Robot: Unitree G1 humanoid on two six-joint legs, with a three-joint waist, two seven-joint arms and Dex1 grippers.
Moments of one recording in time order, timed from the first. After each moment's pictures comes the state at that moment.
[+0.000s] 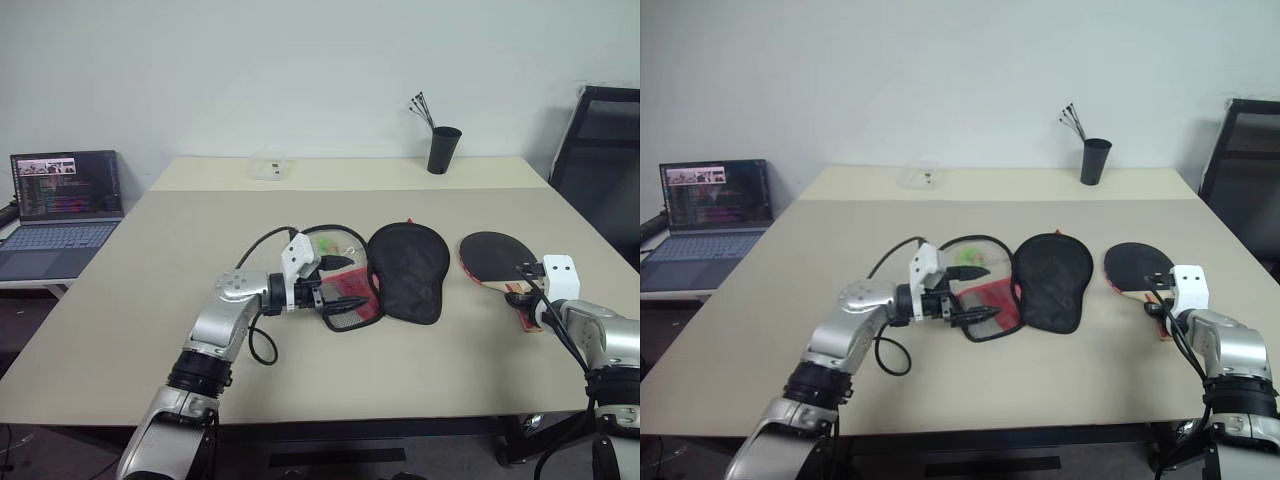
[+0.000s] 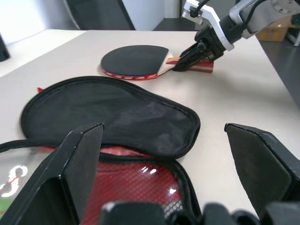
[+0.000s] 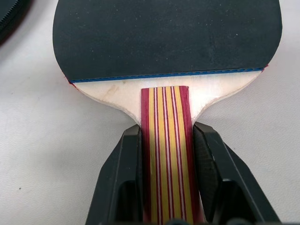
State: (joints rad) left arm -0.64 0.42 -0.11 0.21 -0.28 0.21 -1.09; right arm -0.54 -0.61 -0.26 0.31 0.26 0.86 0.32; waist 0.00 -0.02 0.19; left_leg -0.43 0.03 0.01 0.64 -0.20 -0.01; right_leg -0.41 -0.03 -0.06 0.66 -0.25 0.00
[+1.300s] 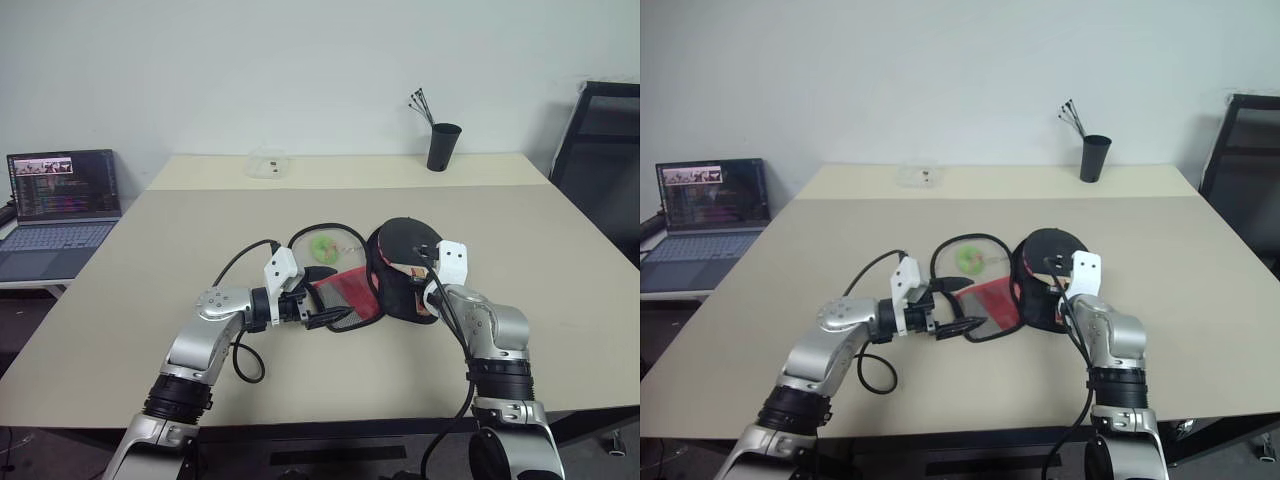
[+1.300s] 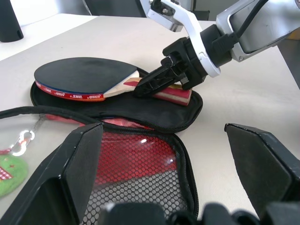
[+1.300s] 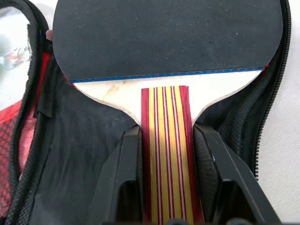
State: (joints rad) left arm -0.53 0.46 -0.10 0.11 -0.30 0.23 -1.05; right arm -0.67 -0.03 -0.23 0.09 0.25 0.99 -0.09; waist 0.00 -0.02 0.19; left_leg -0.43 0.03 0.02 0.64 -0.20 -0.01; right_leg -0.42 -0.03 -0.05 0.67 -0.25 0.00
